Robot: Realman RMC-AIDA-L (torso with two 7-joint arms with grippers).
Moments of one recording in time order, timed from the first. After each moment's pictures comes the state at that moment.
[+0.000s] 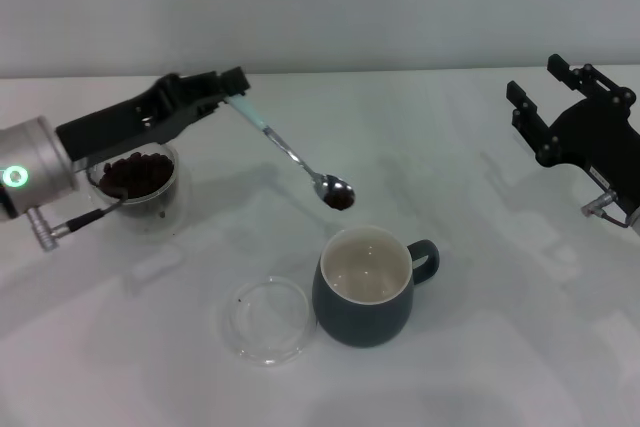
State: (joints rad) left arm -0.67 -1.99 1.07 0.31 1.29 1.32 -1.97; right arm 0.37 2.01 -1.84 -0.23 0.07 -1.20 0.09
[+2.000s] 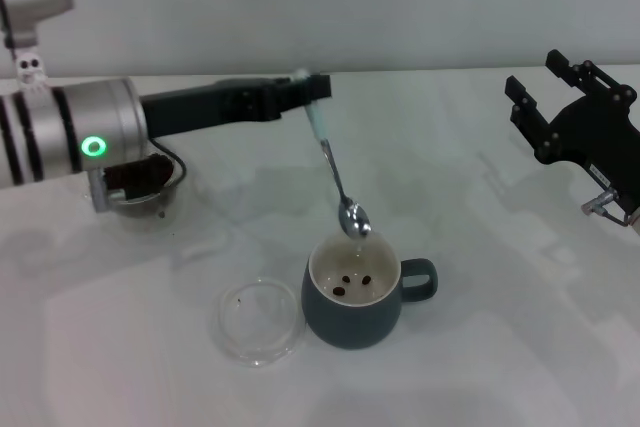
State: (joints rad) left arm -0.71 -2.06 1.11 0.60 1.53 1.26 -1.88; right arm 0.37 2.01 -1.85 -0.25 0.07 -1.22 0.13
